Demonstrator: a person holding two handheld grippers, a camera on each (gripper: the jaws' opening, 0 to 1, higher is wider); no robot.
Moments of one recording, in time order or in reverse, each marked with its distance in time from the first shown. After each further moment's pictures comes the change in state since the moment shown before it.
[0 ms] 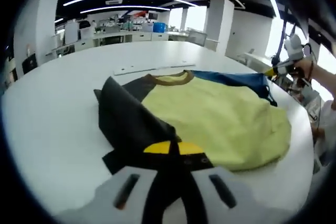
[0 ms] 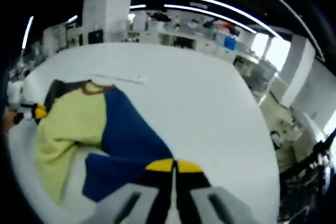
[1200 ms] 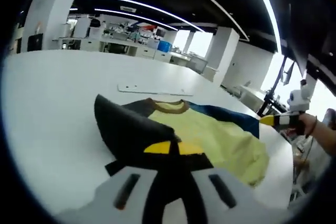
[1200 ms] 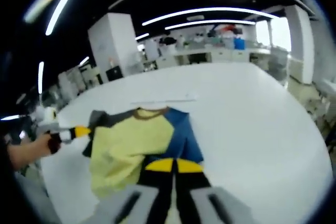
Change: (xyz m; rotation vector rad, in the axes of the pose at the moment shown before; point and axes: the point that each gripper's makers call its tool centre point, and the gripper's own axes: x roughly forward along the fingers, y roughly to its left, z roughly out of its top) left arm -0.021 0.005 0.035 -0.199 -0.162 -0.054; right arm -0.058 0.135 0.017 0.289 -0.215 0.281
